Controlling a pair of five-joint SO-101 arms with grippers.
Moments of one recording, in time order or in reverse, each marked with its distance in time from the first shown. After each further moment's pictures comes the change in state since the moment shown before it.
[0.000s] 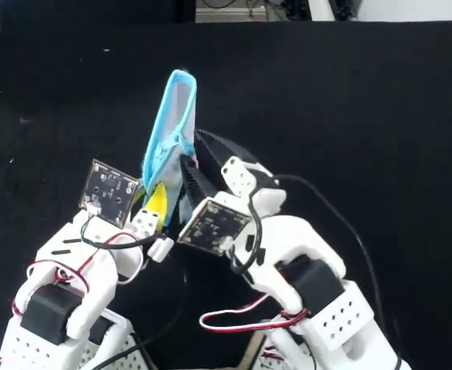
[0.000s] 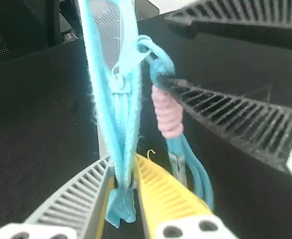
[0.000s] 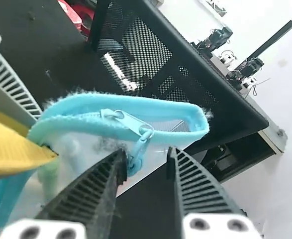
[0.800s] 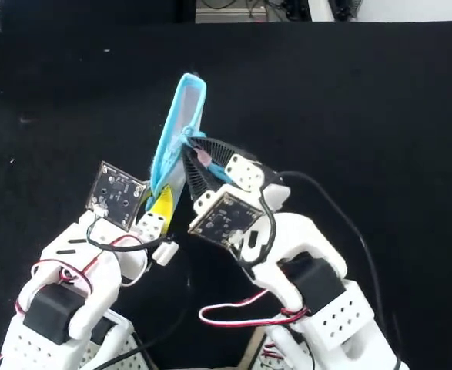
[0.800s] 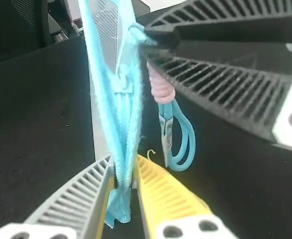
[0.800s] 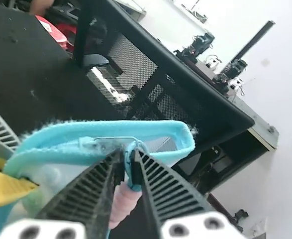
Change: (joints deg) left arm 2.3 0.0 0.0 0.3 -0.3; right arm 2.4 0.0 0.0 -4.3 -4.4
